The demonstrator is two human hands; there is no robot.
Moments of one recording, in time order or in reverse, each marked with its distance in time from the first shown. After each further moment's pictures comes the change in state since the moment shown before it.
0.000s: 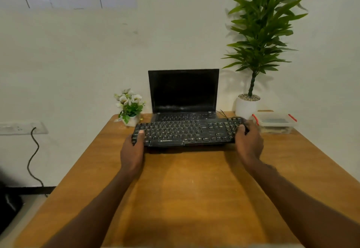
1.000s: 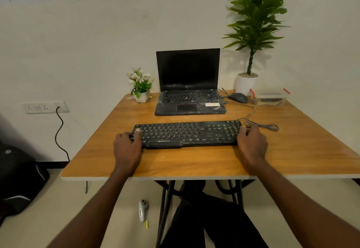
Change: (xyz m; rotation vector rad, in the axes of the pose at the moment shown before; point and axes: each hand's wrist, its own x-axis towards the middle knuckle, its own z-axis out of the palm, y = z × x) left_hand -0.112 -0.044 -0.075 0.467 0.170 0.142; right_hand -0.113 0.051 -0.076 -0.188 -0.092 -0.033
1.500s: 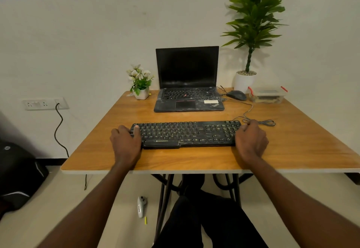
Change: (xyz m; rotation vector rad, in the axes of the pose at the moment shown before) left_hand -0.007 0.013 -0.007 0.084 0.039 -0.030; right_hand -0.016 -0.023 -0.017 -0.137 0.108 0.031
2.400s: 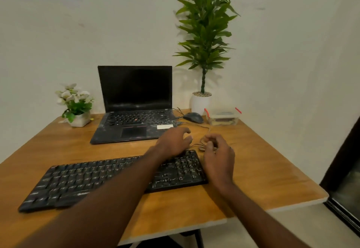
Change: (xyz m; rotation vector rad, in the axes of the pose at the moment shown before) left_hand -0.001 0.257 0.198 0.052 -0.713 0.684; right_hand 0.059 0.025 0.002 0.430 0.043 -0.189
